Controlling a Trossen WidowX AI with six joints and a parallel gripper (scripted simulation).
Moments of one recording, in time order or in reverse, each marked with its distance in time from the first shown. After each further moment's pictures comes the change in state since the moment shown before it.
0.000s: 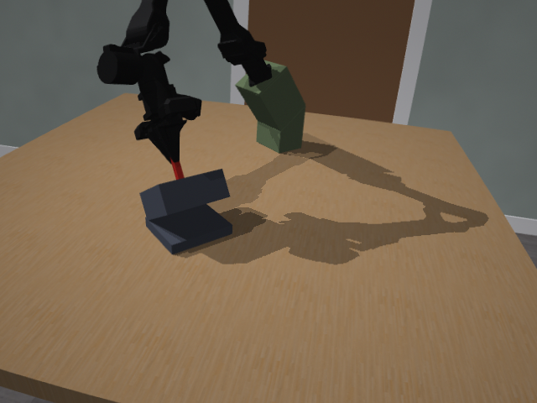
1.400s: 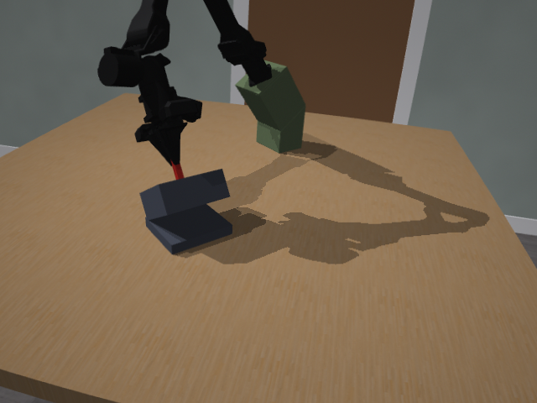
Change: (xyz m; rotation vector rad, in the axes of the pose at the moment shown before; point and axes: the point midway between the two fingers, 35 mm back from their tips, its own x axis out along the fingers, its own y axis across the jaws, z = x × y) arm 0.005 0.000 0.000 0.000 0.001 0.000
